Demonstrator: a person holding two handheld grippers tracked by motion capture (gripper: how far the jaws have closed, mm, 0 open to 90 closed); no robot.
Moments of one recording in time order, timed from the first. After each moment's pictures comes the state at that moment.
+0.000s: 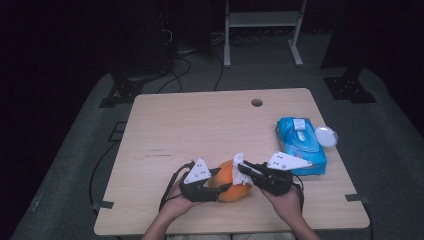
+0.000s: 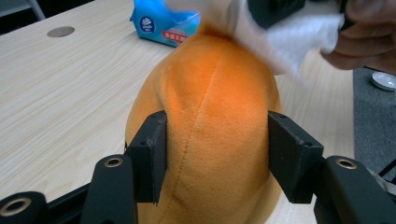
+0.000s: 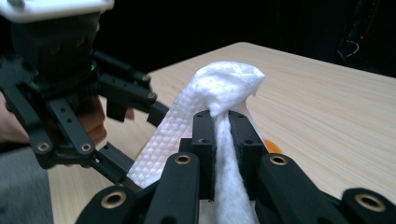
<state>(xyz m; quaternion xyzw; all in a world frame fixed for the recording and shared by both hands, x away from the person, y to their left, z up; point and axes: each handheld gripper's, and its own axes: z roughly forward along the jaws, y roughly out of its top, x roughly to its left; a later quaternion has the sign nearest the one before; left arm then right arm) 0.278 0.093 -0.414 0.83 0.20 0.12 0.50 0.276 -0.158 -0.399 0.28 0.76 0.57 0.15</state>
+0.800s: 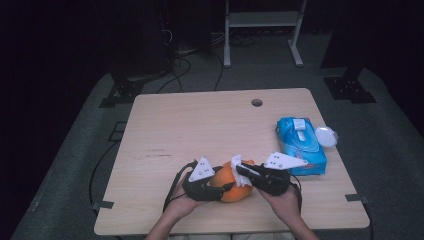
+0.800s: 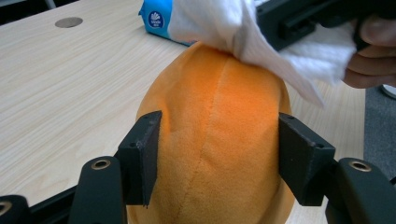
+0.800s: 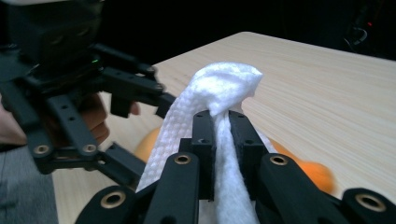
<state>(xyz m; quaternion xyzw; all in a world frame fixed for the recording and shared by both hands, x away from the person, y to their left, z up) 0.281 0.086 -0.415 0.83 0.24 0.13 0.49 0.278 -0.155 -0.403 0.29 0.77 0.56 0.13</state>
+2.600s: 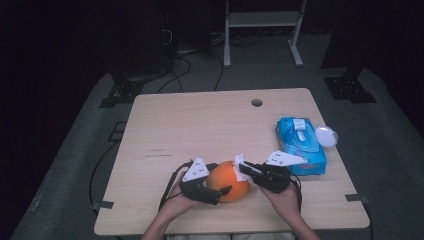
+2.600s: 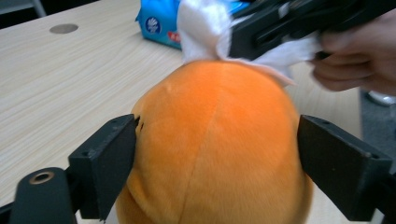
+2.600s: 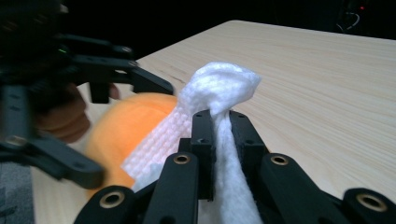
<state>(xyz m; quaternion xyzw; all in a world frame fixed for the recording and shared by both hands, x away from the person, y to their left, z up) 0.288 0.096 -0.431 0.82 0.22 0.12 0.51 0.290 -0.163 -0.419 0.32 0.76 0.56 0.12</state>
